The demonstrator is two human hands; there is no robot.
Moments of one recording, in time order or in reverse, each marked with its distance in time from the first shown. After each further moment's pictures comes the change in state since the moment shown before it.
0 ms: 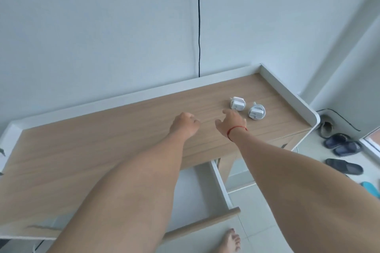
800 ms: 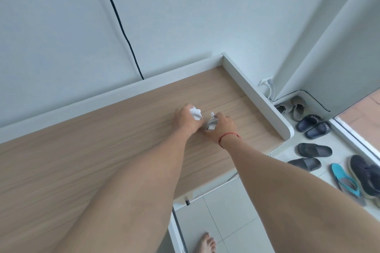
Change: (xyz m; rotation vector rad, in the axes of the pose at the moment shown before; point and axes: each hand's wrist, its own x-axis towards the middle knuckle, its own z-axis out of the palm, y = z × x) left_hand 0.166 0.130 0.173 0.069 -0.020 0.089; right_hand 0.167 0.144 -0.005 0.167 -0.080 0.186
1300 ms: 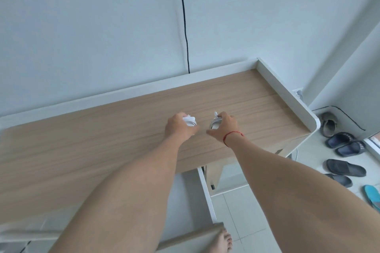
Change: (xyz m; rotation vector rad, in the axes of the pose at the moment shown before) left_hand -0.138 -0.104 -0.109 -0.108 0.147 -0.162; right_hand -0.130 -0.068 0.038 0.046 -0.062 -0.159
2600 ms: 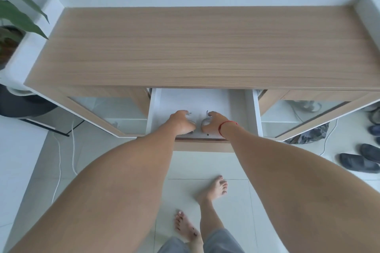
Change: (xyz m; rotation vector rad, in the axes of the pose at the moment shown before) left_hand -0.150 -0.266 -0.013 0.009 -0.353 -0.353; right_hand -0.165 0.007 0.226 -0.301 -0.612 -0.007
